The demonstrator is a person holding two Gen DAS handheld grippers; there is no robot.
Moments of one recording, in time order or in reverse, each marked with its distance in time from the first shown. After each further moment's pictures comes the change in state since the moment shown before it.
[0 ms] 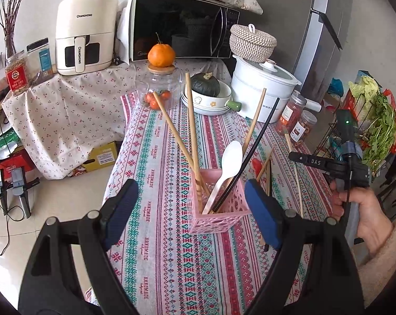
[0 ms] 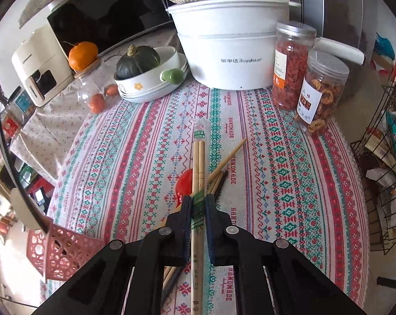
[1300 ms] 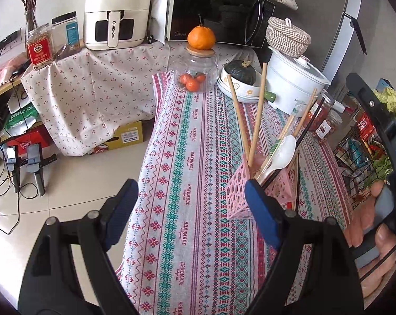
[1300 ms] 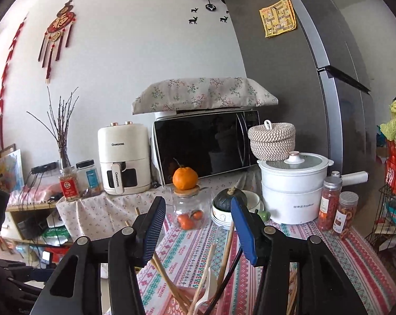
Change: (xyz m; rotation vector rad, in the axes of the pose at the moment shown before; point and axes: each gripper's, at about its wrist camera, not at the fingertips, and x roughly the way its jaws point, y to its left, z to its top) left arm -0.006 0.050 -0.004 -0.067 0.079 0.069; right arm -0.132 0.168 -0.053 -0.137 -0.758 0.093
